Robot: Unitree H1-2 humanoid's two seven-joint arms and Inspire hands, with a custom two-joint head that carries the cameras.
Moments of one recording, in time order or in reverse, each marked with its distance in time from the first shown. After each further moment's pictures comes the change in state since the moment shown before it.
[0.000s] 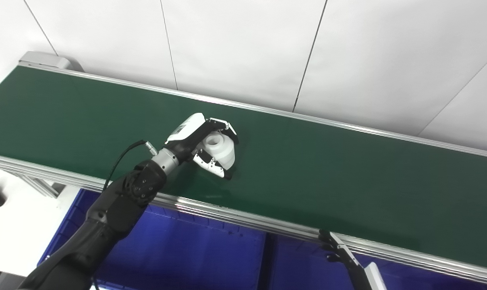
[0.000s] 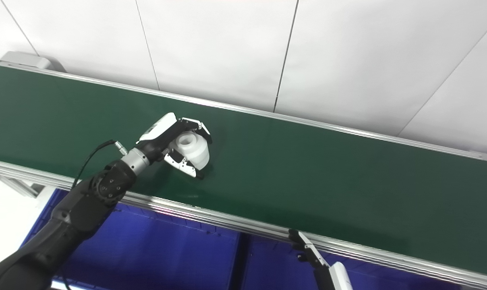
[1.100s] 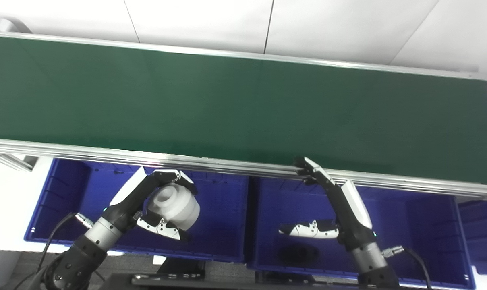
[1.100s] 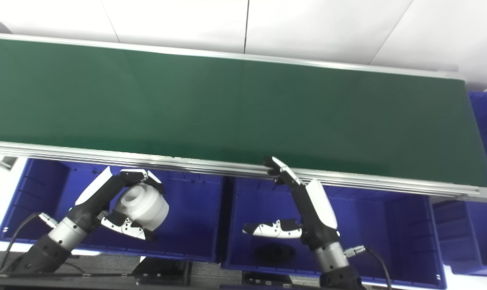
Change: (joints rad) left arm 0.577 0.092 -0.034 -0.446 -0.244 -0.019 -0.171; right arm -0.002 0.020 0.010 -0.145 0.007 0.115 0.056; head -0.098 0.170
